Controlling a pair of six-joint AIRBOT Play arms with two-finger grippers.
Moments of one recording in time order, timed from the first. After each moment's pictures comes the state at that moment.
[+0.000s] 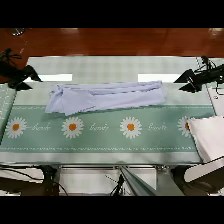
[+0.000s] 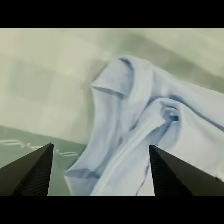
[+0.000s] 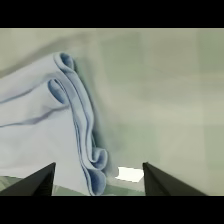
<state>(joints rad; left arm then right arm) 0.35 -1.60 1.53 1.29 -1.35 -1.64 -0.44 -1.85 1.59 -0.92 1.43 1.35</state>
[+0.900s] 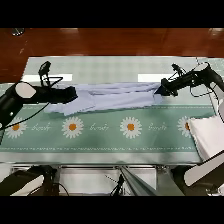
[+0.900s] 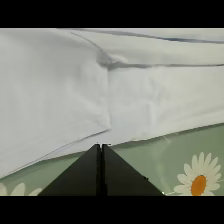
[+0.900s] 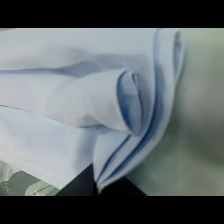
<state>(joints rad) -0.16 -1.14 0.85 0.99 -0.80 -1.56 -0.21 -1.89 1.48 -0.86 1.35 1.30</state>
